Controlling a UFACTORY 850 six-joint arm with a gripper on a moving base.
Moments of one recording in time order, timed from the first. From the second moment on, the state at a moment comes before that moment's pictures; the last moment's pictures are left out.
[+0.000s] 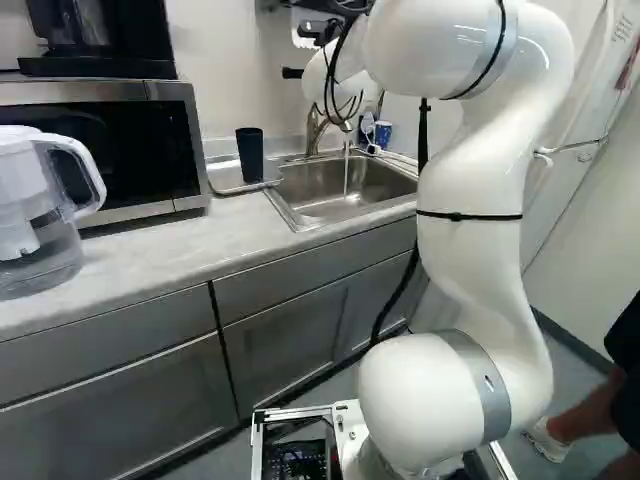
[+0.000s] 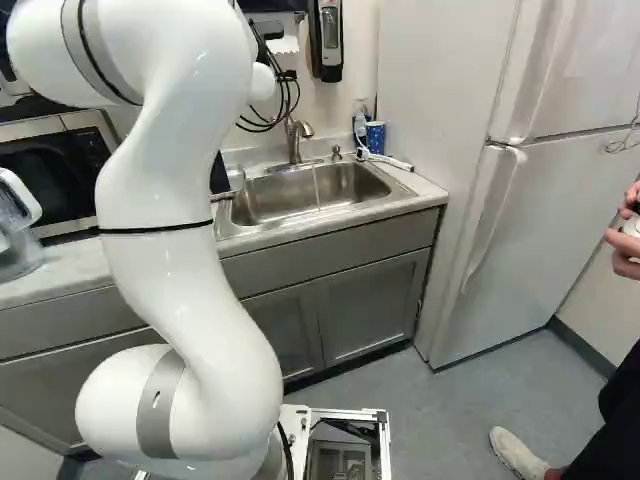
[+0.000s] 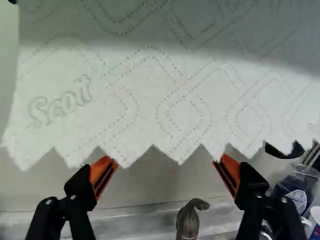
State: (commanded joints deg) arm 4.9 -25.9 -91.3 -20.8 26.7 16.2
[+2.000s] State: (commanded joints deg) arm 7.9 -27.1 -92.9 -16.2 12.1 16.2
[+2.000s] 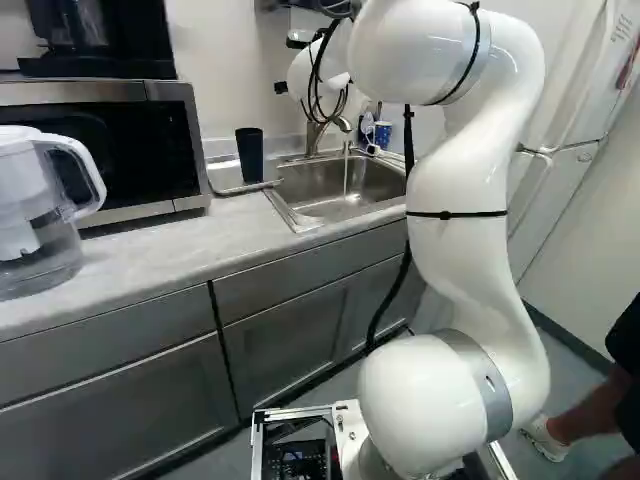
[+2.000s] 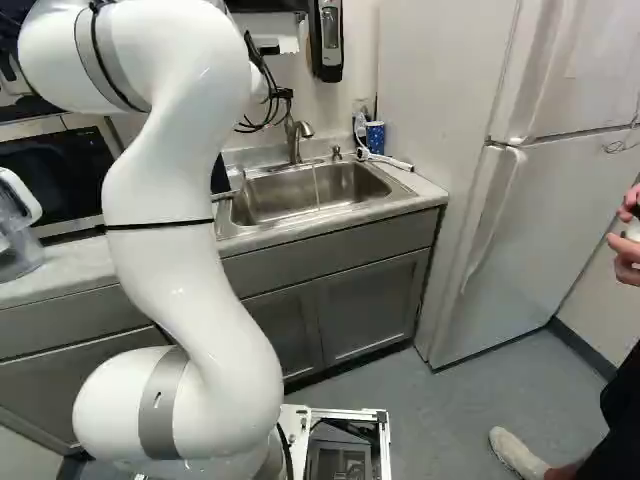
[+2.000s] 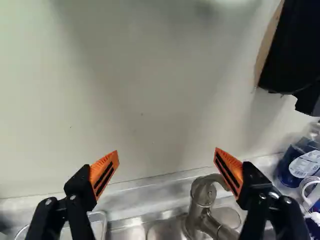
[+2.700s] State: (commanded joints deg) arm 8.1 -24.9 -90.2 -15.7 11.9 16.2
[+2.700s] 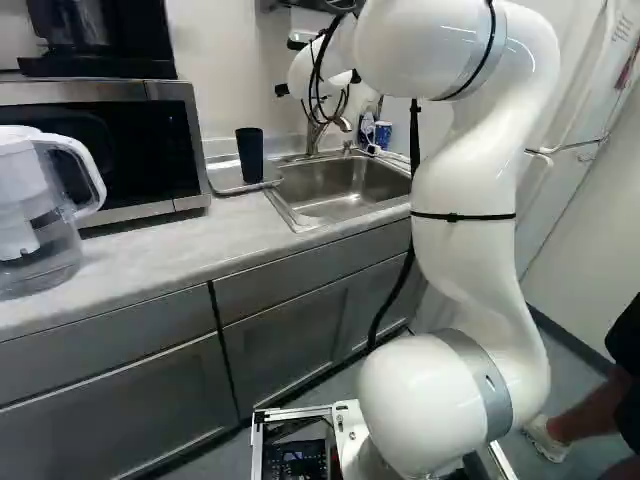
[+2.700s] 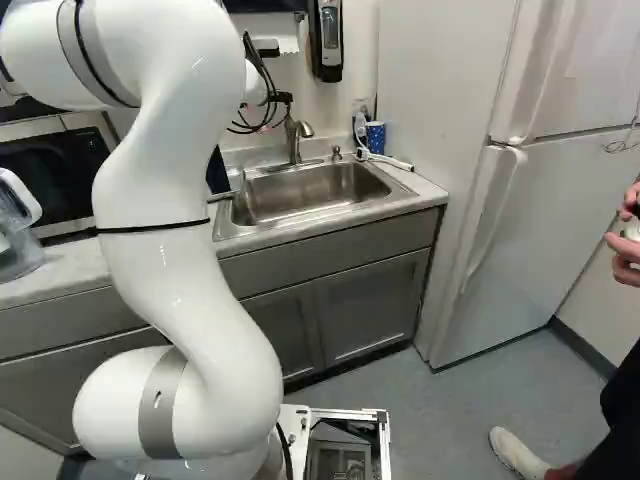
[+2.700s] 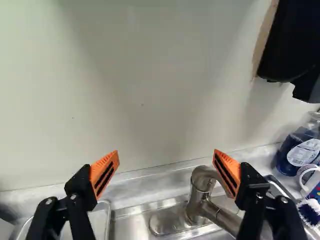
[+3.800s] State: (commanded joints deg) arm 4.9 -11.6 -74.7 -15.7 11.9 16.2
